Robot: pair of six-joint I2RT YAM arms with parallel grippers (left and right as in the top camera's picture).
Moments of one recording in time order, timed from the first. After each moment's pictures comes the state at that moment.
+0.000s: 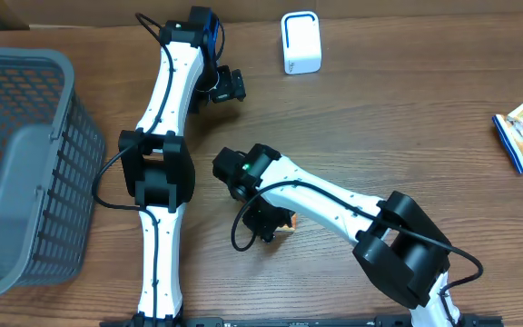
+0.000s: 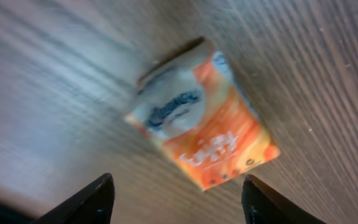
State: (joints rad) left arm -0.14 2.55 2.43 -1.37 0.08 -0.39; right arm 0.93 2.08 1.62 -1.26 0.00 0.08
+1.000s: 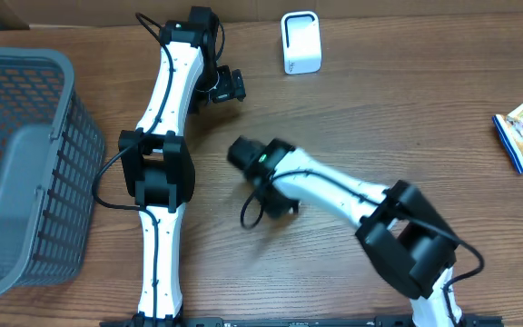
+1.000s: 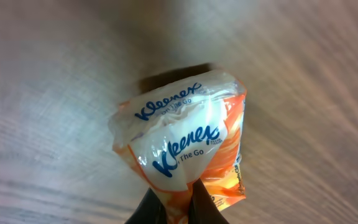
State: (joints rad) left arm -0.14 2.55 2.43 -1.37 0.08 -0.39; right arm 0.84 2.08 1.54 -1.06 0.13 0.22
